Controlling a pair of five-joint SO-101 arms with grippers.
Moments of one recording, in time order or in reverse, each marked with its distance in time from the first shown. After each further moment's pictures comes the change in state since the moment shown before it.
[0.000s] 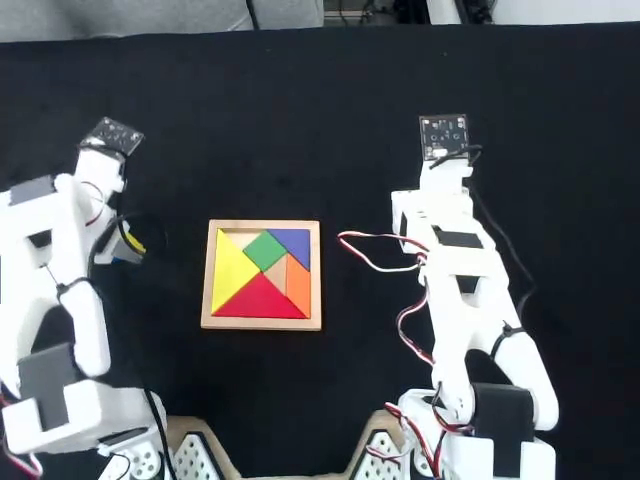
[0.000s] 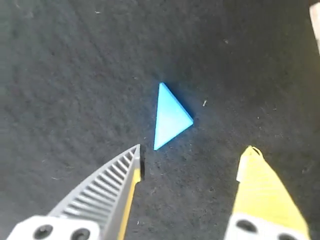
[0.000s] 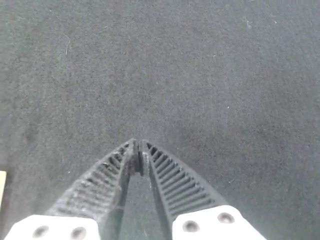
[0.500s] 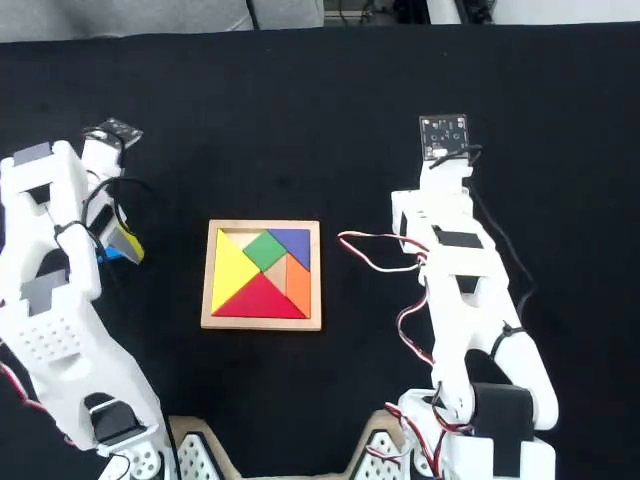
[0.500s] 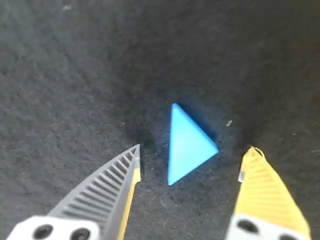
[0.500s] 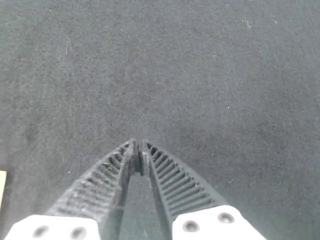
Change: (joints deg) left arm -1.6 30.9 -28.0 11.1 -3.6; right arm 0.0 0.0 0.0 -0.1 0.0
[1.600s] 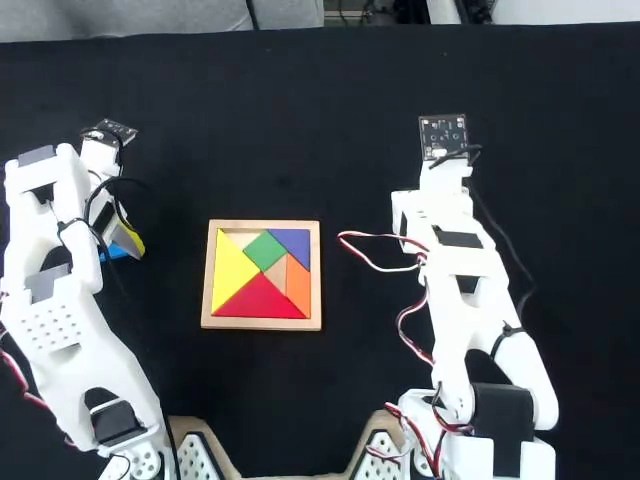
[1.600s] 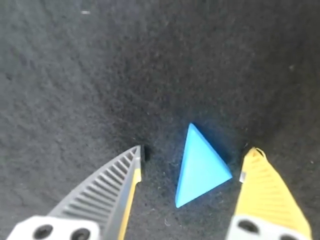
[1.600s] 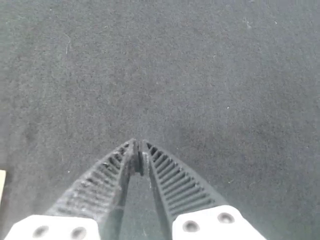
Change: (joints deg) left arm 0.5 6.2 -3.0 -3.3 4.0; right arm 0.0 0.0 0.0 0.0 0.4
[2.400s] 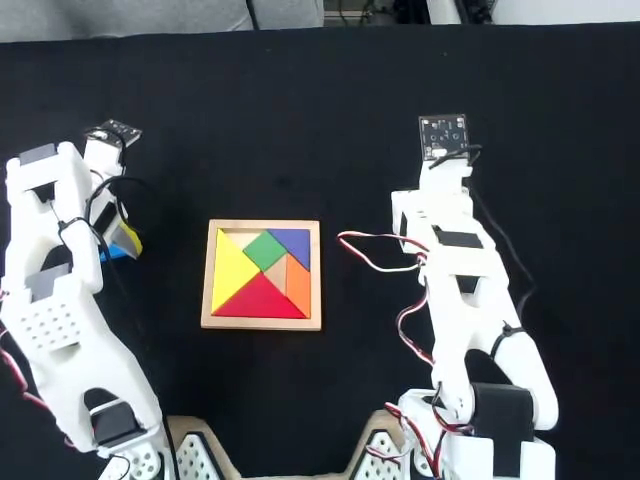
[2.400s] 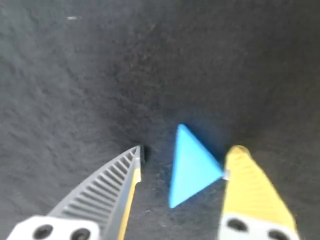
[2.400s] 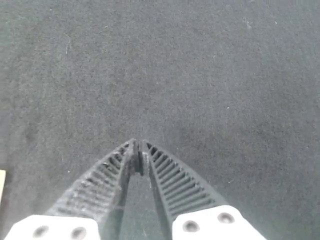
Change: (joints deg) left arm 0.2 1.5 -1.2 1.2 -1.8; right arm 0.0 0.0 0.0 0.0 0.0
